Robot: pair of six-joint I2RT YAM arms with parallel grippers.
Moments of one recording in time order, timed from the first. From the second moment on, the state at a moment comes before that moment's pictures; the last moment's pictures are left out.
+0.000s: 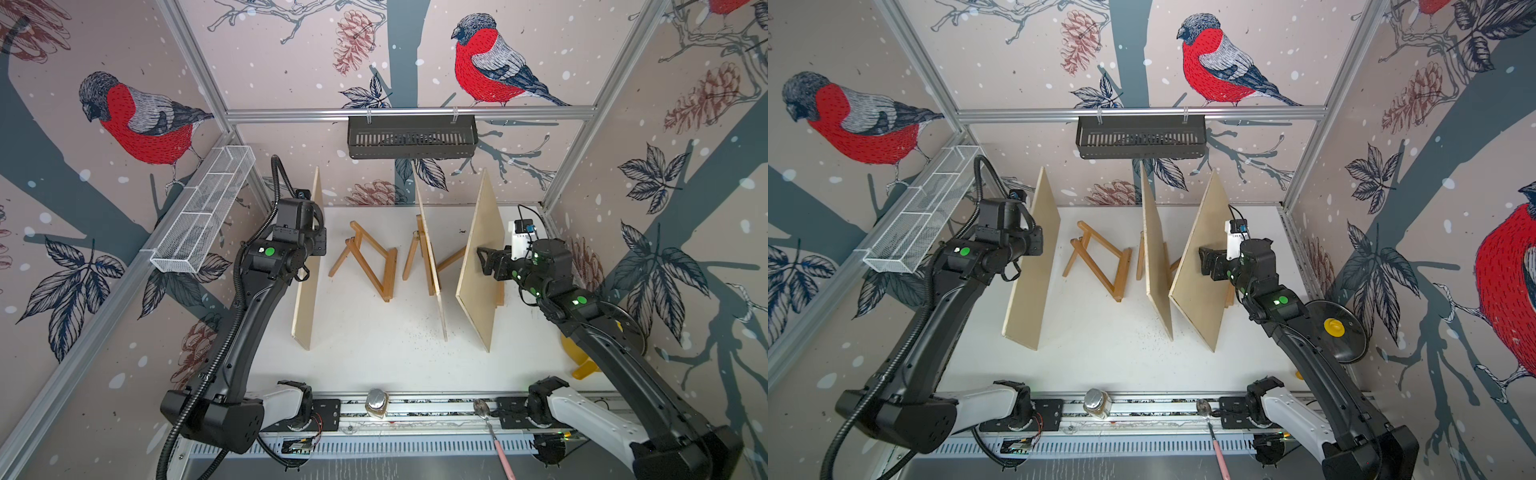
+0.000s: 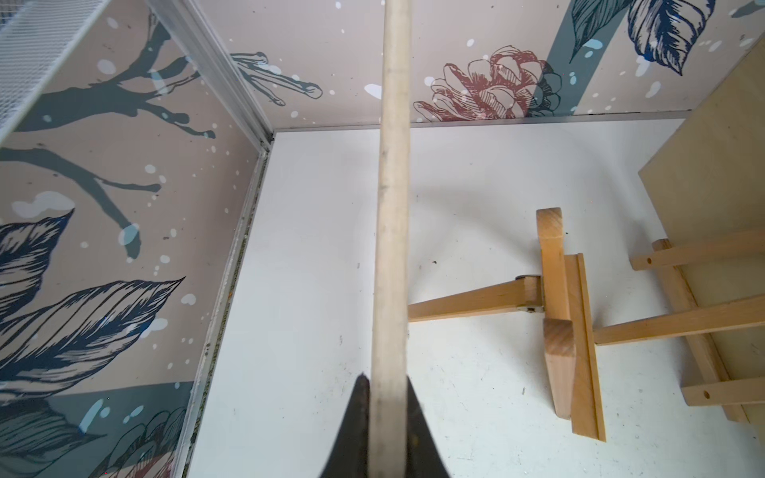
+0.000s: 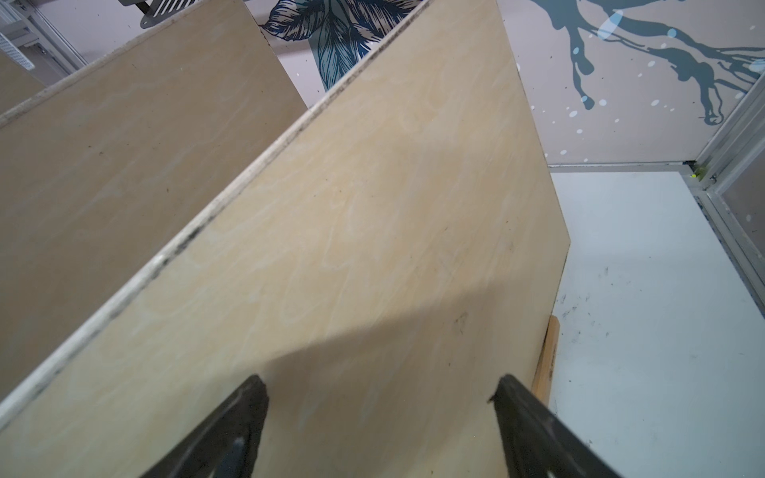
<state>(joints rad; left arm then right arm) -0.22 1.28 1.46 -0.88 -0.26 -0.10 0.35 0.95 0.90 -0.34 -0.05 0.21</state>
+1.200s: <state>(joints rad) -0.05 1.41 1.42 -0.63 0.31 -0.19 0.13 0.82 0.84 -0.38 -0.15 0.22</state>
